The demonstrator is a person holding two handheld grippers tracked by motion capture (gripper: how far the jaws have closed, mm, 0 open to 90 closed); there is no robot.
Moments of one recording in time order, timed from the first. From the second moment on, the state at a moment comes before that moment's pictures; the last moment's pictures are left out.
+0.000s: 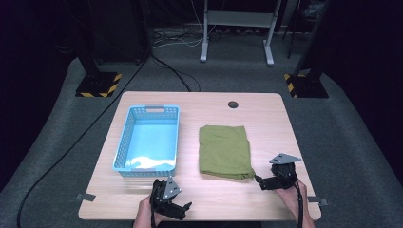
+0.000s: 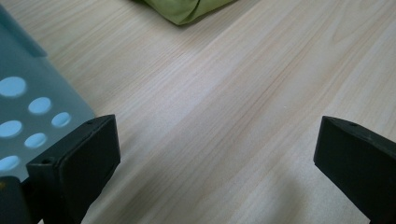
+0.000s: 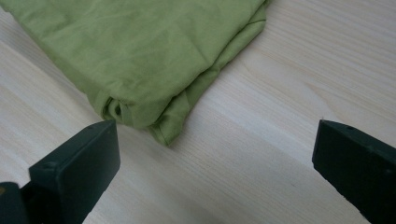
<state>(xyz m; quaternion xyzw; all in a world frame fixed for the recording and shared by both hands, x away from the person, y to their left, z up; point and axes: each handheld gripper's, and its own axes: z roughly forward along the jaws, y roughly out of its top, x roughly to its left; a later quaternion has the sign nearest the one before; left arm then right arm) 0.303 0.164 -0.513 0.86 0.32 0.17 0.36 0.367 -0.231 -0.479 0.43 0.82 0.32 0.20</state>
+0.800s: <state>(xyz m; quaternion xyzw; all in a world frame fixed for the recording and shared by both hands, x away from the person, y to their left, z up) 0.313 0.133 -0.515 0.87 0.29 0.16 0.37 0.379 -0.221 -0.474 0.42 0.82 0.32 0.20</state>
